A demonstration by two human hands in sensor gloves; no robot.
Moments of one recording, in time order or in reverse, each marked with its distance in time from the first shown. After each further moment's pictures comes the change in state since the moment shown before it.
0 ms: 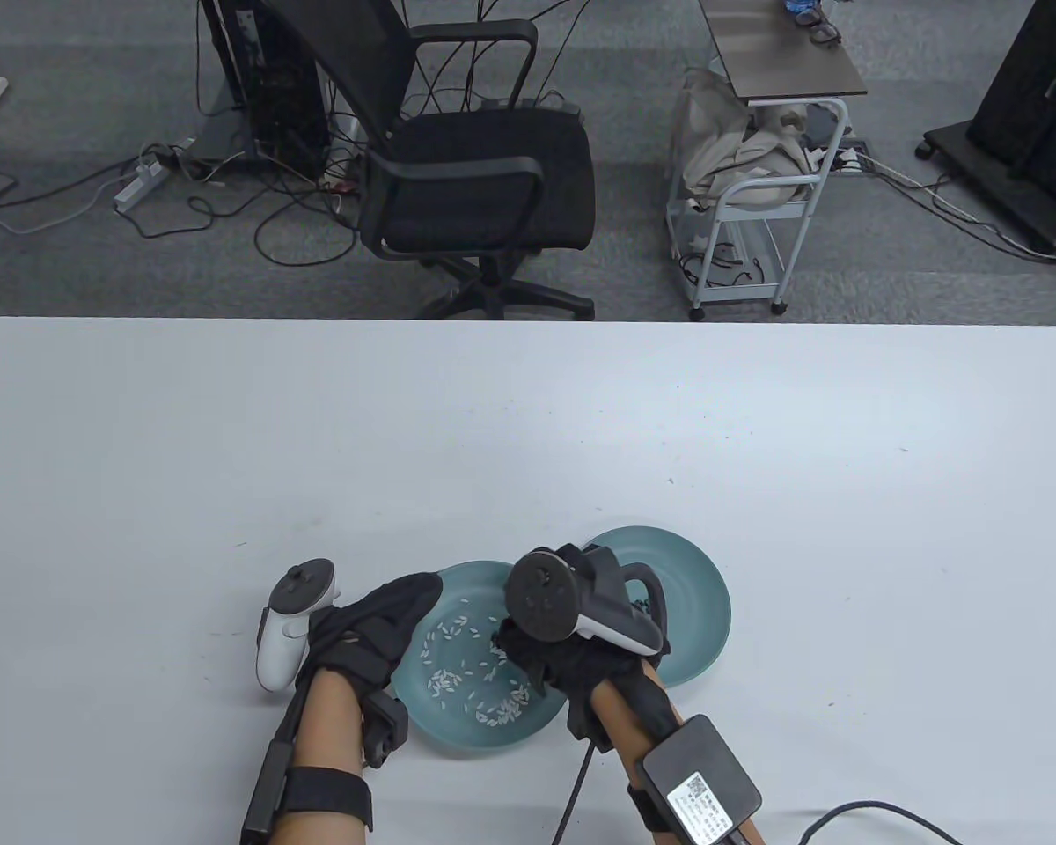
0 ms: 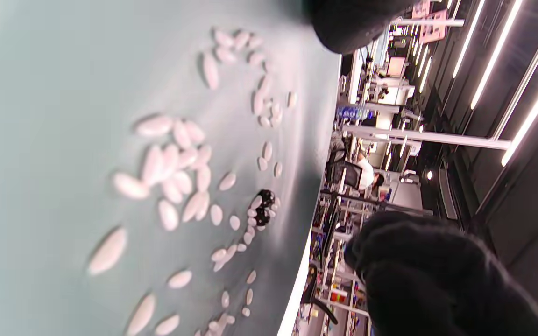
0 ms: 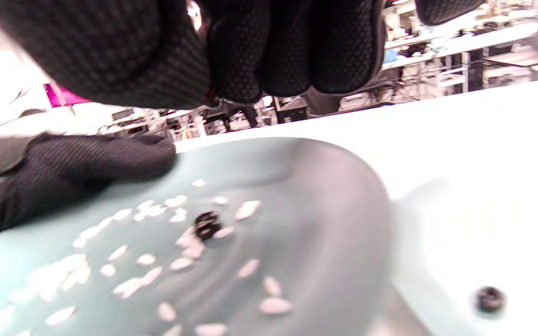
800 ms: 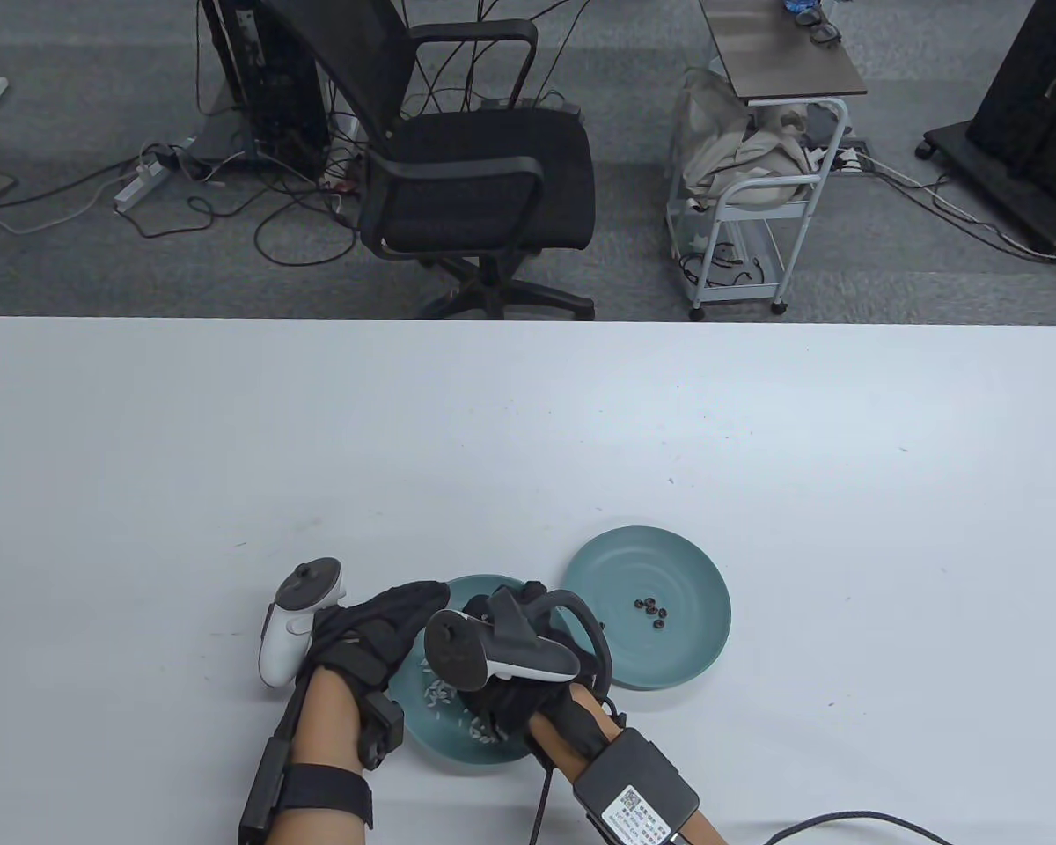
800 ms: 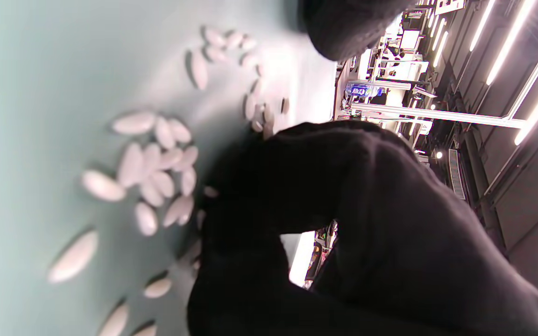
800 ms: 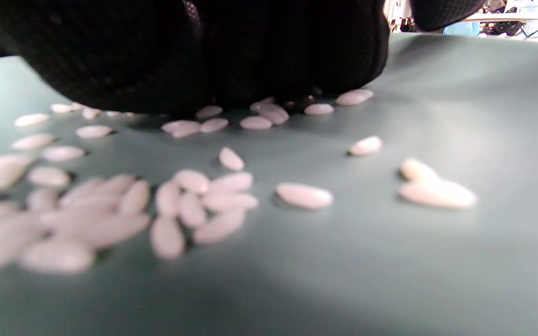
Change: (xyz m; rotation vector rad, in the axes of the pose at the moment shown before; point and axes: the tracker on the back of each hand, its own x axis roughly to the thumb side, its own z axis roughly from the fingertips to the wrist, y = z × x) left_hand 0.003 -0.005 -0.001 -0.102 0.020 -0.014; right_hand 0.064 0.065 -0.009 0.169 -0.175 0.254
